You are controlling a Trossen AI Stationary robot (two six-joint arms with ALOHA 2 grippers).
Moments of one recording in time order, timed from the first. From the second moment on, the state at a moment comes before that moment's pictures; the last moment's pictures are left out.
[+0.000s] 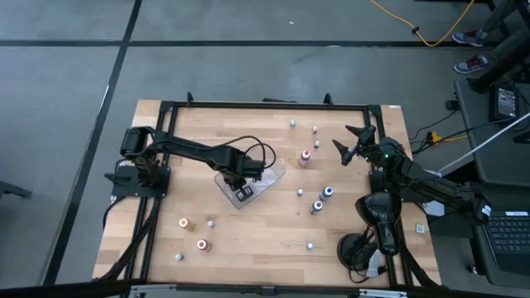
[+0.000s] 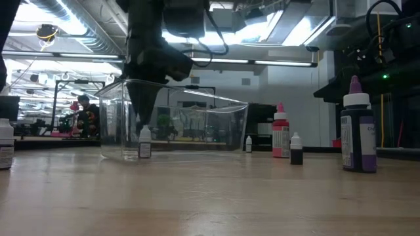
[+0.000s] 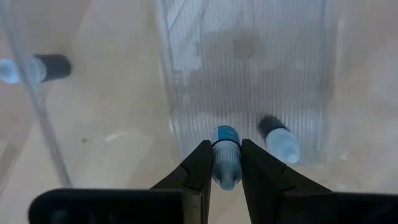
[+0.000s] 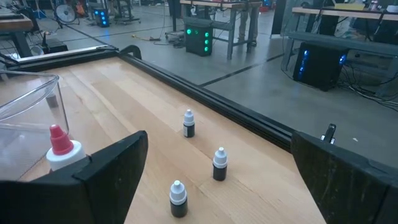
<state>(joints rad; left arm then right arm) -0.03 1.78 1.28 -0.99 -0.06 -0.67 -0.56 0.21 0.01 0.05 0.18 0.02</state>
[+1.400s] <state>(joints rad) -0.04 1.85 1.26 -0.94 -0.04 -0.71 -0.56 0.21 0.01 0.05 0.18 0.02</state>
